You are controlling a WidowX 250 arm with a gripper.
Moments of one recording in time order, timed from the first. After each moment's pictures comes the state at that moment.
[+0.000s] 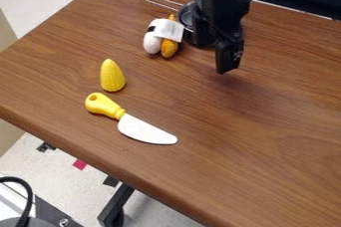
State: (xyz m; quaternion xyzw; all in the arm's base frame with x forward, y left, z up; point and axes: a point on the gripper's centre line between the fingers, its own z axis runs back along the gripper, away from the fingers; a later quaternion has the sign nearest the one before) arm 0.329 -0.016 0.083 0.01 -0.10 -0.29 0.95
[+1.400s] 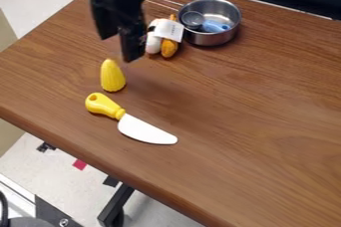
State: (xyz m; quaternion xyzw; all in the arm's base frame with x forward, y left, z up) arm 0.269 0.091 0.100 0.05 -0.05 -0.16 0.99
